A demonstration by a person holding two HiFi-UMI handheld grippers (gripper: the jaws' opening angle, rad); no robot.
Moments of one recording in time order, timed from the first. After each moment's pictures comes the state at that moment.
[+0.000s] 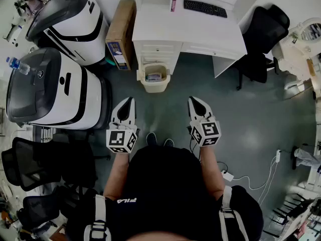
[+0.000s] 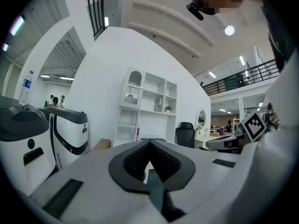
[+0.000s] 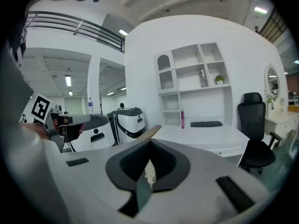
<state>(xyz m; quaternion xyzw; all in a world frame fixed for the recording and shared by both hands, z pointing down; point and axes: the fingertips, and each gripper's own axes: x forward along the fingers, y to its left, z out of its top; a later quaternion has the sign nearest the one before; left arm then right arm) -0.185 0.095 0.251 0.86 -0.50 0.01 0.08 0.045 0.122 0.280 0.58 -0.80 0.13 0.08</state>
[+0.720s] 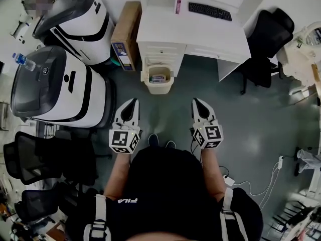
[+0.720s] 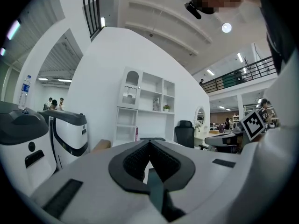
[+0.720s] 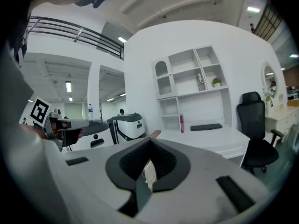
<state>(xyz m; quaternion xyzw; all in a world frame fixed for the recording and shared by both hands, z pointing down) -0.164 0.112 0.248 0.87 -0.49 0.02 0.07 0.066 0.133 0.273 0.58 -0.80 0.12 0.05</state>
